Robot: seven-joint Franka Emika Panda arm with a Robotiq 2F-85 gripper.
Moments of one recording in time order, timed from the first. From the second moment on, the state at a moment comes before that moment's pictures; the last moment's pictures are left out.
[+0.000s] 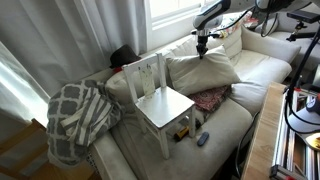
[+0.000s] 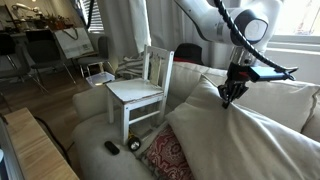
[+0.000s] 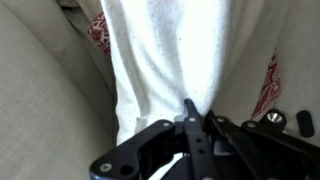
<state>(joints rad) -0.58 1.13 0.06 -1.08 -0.03 2.05 -1.56</state>
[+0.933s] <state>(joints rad) -0.56 0.65 0.06 -1.70 -0.02 2.40 -1.64</state>
